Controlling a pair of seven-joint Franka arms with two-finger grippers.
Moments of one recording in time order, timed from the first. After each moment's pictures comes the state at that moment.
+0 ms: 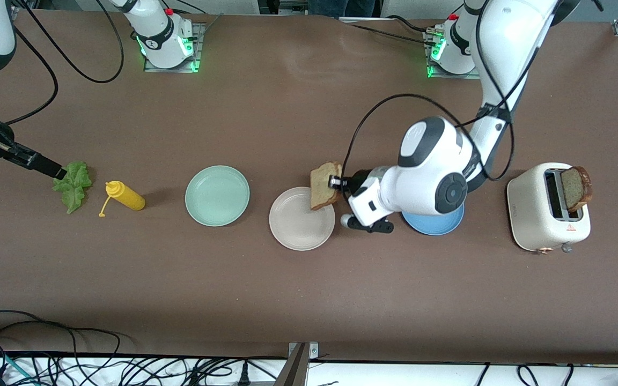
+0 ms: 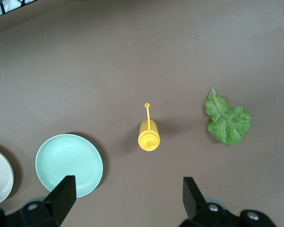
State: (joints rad) left arm -0.25 0.76 -0.31 -1.24 -0.56 1.93 -0.27; right arm 0.08 0.16 -0.10 -1.54 0.02 1.70 0.36
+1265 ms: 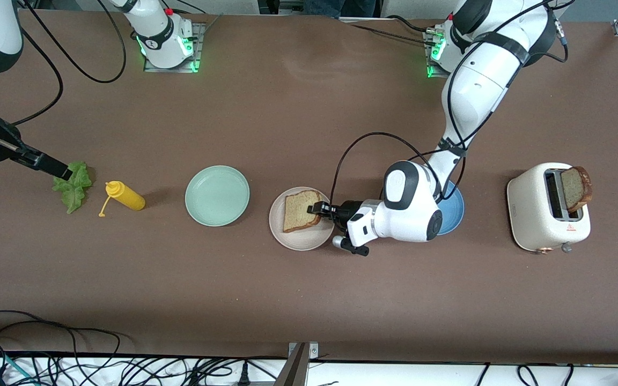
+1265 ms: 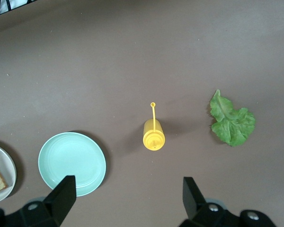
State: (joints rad) left arm -0.25 0.98 -0.31 -1.23 -0.81 2.13 0.24; right arm 0.08 0.16 -0.09 -1.54 0.02 1.70 0.36
